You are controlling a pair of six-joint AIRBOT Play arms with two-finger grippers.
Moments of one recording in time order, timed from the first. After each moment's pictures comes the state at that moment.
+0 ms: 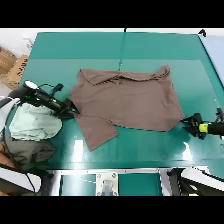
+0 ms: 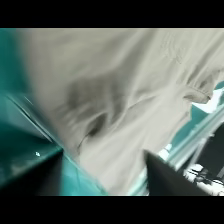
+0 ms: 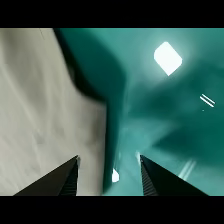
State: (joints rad) left arm 0.08 -1.69 1.09 0.80 -1.35 -1.19; right arm -0.85 -1.24 0.59 -0.86 1.13 1.24
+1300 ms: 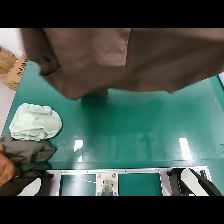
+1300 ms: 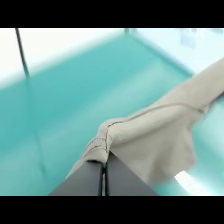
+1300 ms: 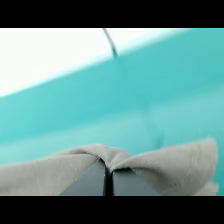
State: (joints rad) left arm 0.01 -1.02 2.05 0.82 -1.33 -1.22; right arm -0.63 -0.90 1.69 -0.82 1.31 1.47
